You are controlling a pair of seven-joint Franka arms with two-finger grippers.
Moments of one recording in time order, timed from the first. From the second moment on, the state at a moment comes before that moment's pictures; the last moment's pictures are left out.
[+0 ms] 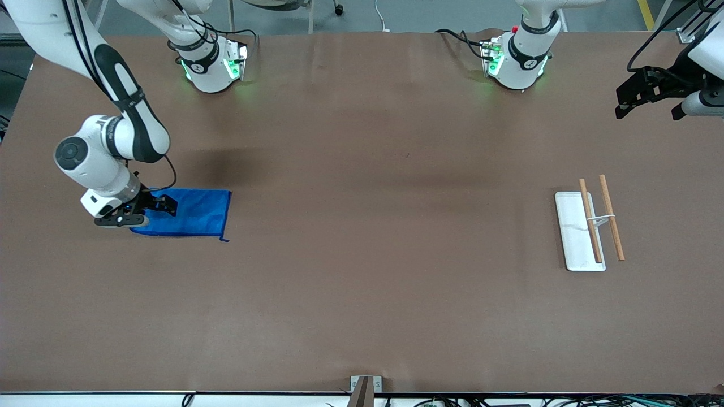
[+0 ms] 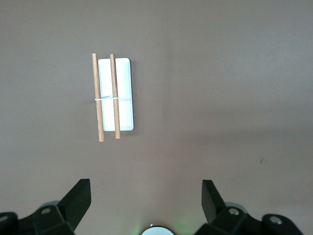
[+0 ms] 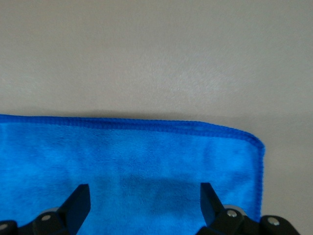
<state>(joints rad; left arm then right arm) 0.03 -0.09 -0.12 -1.55 0.01 1.45 -0.03 -0.09 0.34 -0.06 -2.35 -0.01 2.74 -0.17</state>
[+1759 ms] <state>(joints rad) 0.03 -0.09 -0.12 -1.55 -0.02 1.41 -0.03 0.00 0.22 -0.04 -1.87 0.00 1.87 -0.14</state>
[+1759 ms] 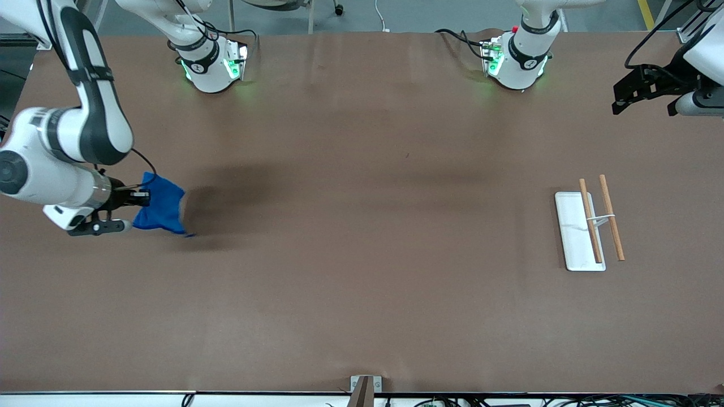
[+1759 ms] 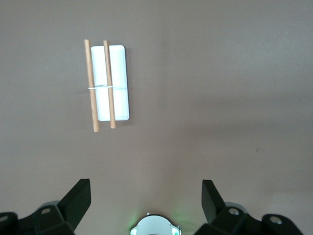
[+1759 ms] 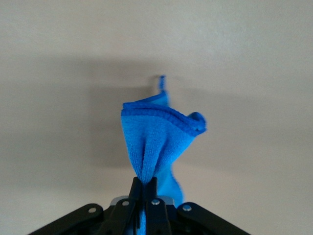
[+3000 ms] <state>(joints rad) 0.25 0.39 -0.11 -1.74 -1.19 1.46 0.58 0.27 0.25 0.34 -1.77 1.01 2.33 0.15</state>
